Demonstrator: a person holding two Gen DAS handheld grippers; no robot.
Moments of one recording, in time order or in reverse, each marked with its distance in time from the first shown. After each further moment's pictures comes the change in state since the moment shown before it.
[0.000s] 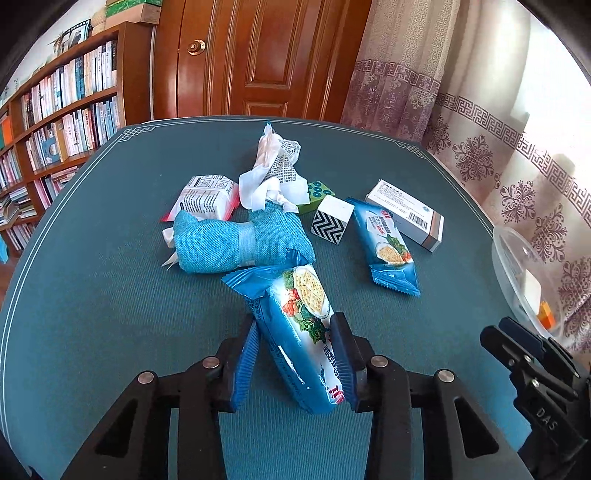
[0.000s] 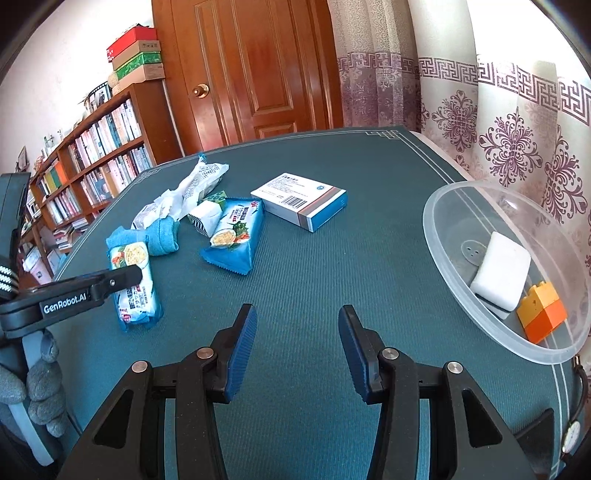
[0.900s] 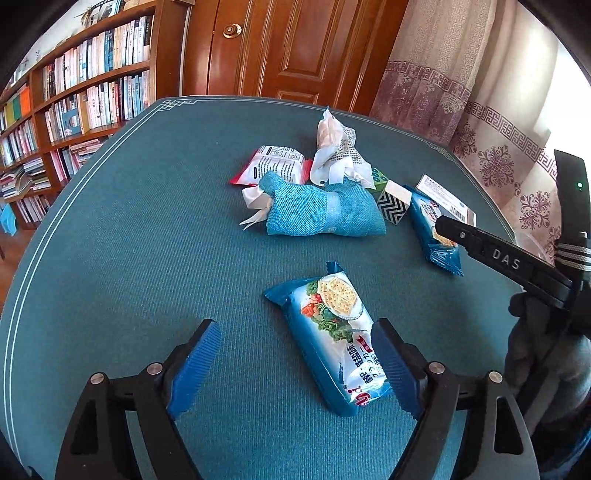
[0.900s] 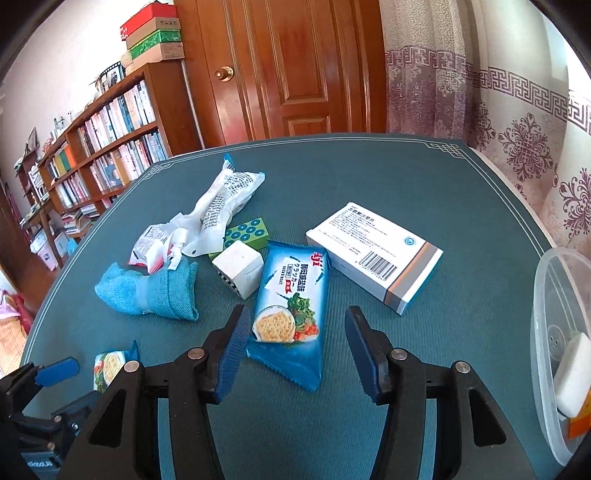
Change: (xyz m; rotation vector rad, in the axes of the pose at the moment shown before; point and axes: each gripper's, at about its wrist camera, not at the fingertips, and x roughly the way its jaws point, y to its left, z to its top) left arm -0.009 0.054 -0.021 -0.084 0.030 0.029; right arm 0.093 0.054 0.069 -0.081 0.056 0.030
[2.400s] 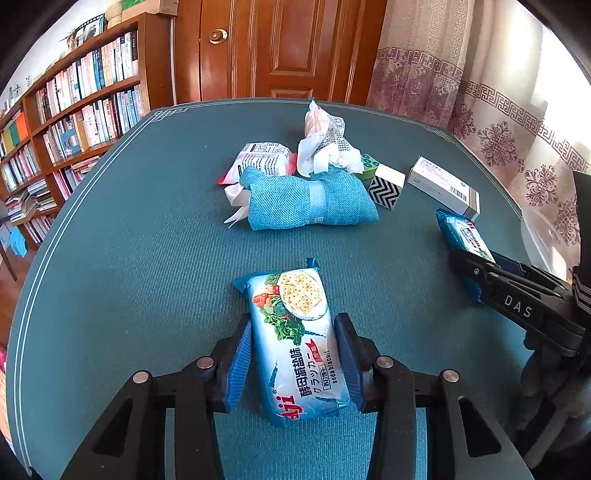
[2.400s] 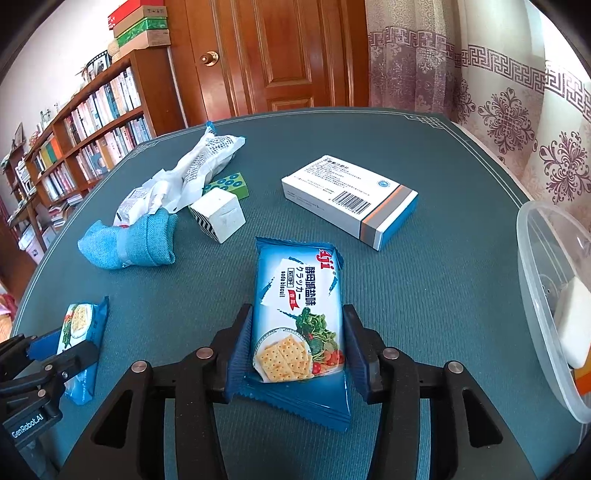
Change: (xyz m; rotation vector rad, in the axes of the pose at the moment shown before) left arm 0.006 -0.022 -0.004 0.081 0.001 0.066; right arm -0.014 -0.006 -0.044 0.016 0.041 -0.044
